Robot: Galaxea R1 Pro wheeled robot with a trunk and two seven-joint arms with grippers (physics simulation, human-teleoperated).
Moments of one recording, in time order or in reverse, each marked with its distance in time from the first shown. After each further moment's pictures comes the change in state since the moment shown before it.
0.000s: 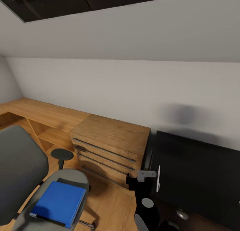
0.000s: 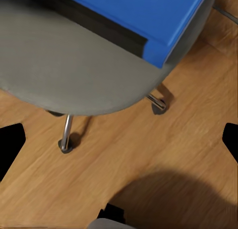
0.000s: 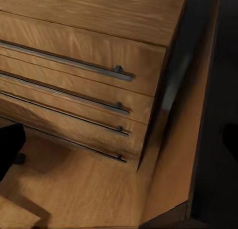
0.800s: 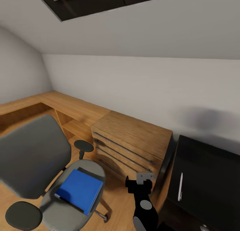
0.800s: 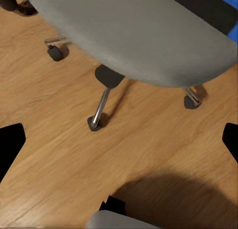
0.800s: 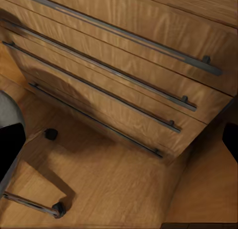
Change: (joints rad) left arm 0.000 -0.001 -0.003 0.005 0.000 0.003 -0.002; right arm 0.000 0.002 0.016 0.041 0.000 -0.009 -0.007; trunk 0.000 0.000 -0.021
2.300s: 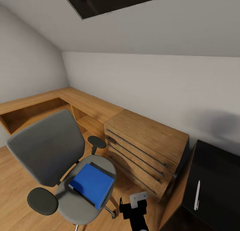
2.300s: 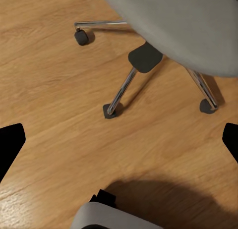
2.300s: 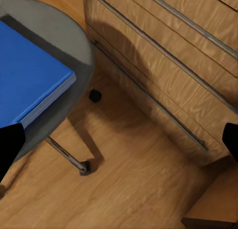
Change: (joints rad) left arm 0.034 -0.051 0.013 -0.007 -0.008 -0.058 0.007; right arm 0.101 -0.030 0.099 0.153 0.120 -0.152 0.152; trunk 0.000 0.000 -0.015
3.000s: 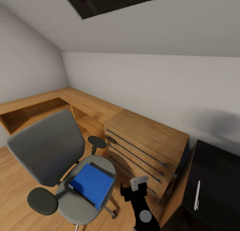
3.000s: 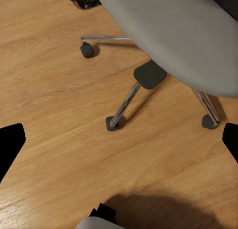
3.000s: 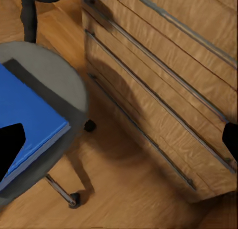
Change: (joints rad) left arm 0.000 0.000 0.019 -0.003 0.000 -0.049 0.000; right arm 0.000 0.079 -0.188 -0.153 0.249 0.160 0.197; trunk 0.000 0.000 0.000
